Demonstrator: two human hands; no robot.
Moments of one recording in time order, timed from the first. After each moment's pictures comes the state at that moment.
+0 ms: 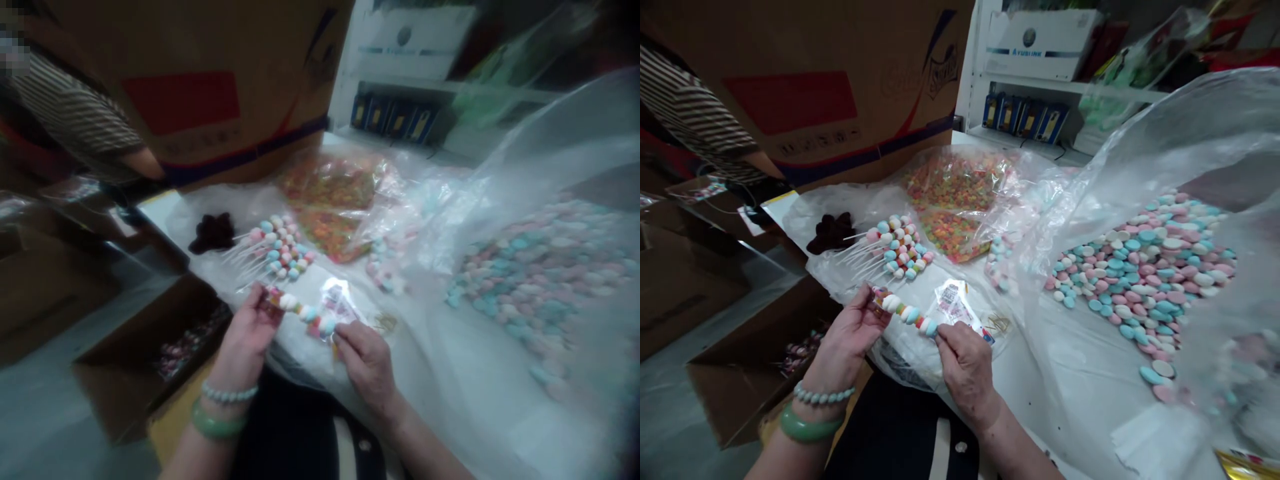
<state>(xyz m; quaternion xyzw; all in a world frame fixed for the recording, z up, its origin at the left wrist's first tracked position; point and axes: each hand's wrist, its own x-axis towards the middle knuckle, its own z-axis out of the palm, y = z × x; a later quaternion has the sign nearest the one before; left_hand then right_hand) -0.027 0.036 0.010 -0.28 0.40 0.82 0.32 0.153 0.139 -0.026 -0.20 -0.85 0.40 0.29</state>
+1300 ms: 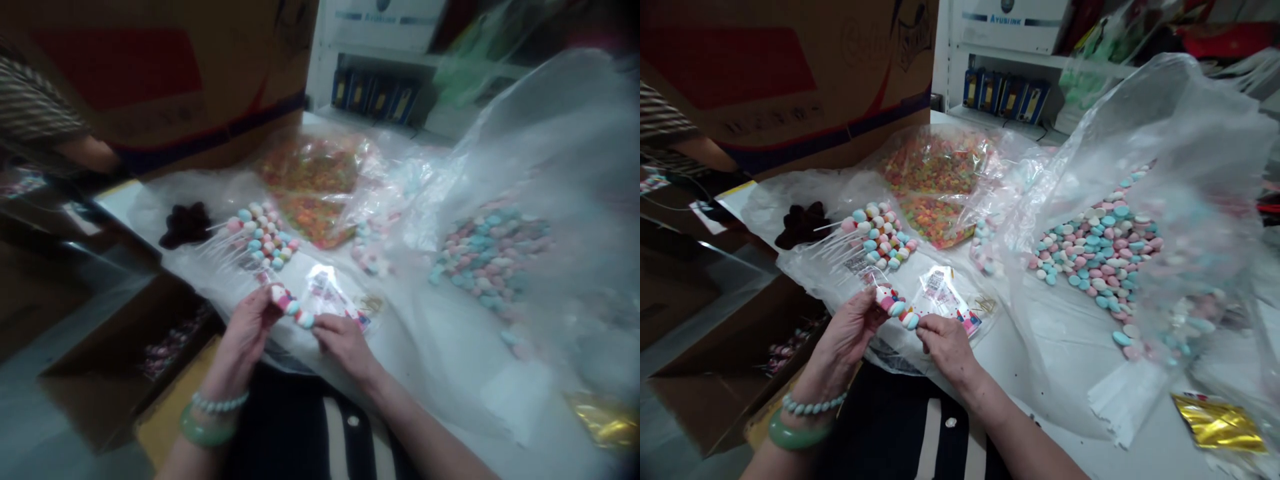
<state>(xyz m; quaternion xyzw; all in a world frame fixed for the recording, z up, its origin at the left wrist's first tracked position) -0.004 0.034 -0.016 -0.06 0.51 0.77 0.36 0.143 0.142 -0.023 -0.27 -0.73 0.62 0.07</state>
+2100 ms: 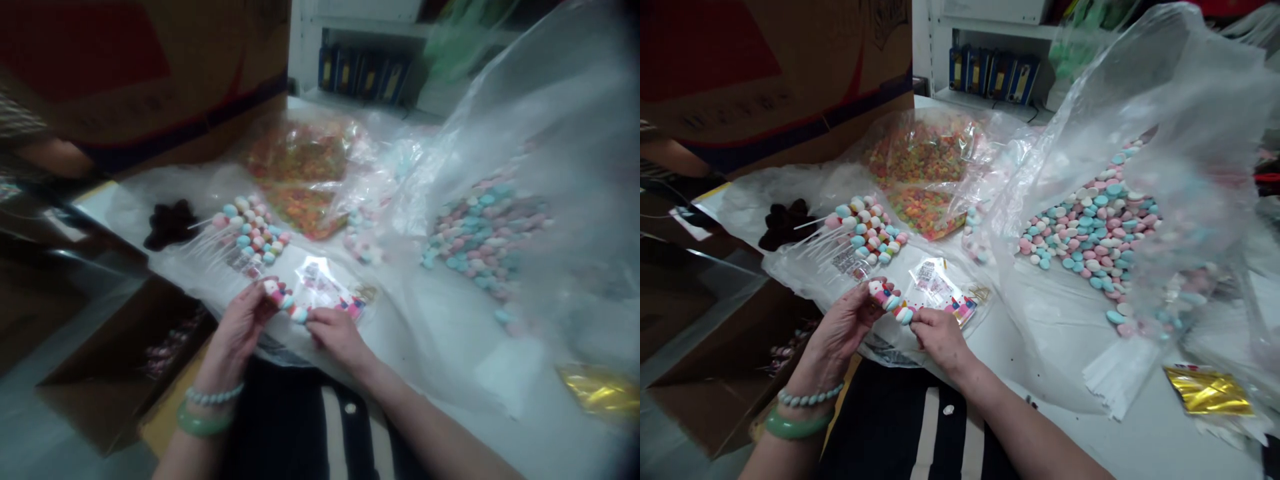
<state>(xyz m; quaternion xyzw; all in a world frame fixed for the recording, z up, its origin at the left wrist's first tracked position) -0.010 0.035 -0.021 -0.05 0.52 0.75 0.40 0.141 0.138 -0.036 -0.30 -0.69 0.65 0.06</state>
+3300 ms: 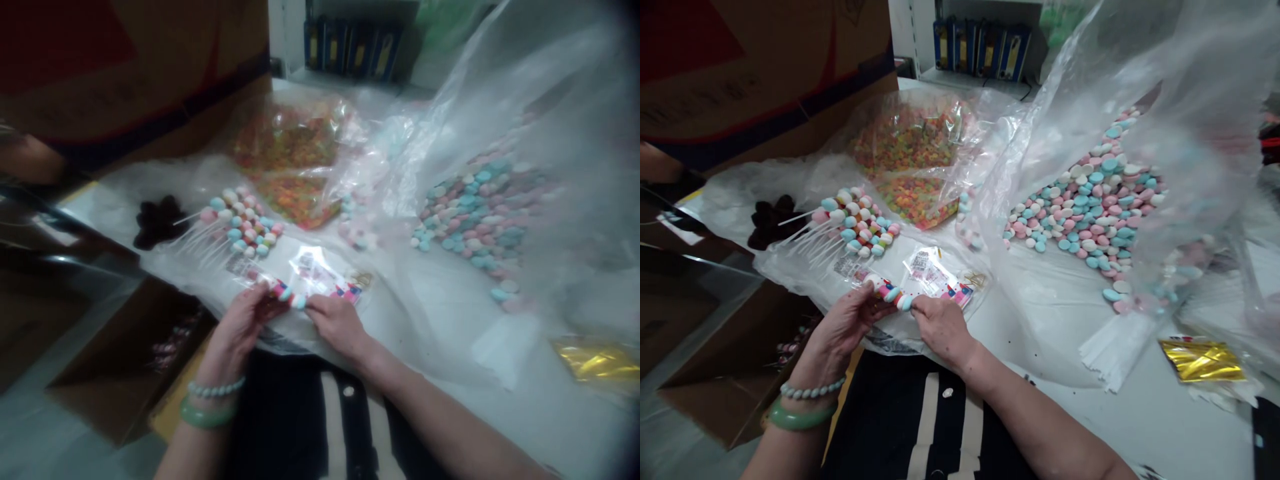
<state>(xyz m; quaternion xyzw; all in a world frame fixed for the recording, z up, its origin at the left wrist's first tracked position) -0.006 0.033 -0.027 -0.04 0.55 0.69 0.47 0.146 0.146 -0.030 -0.27 -0.85 0.45 0.05</state>
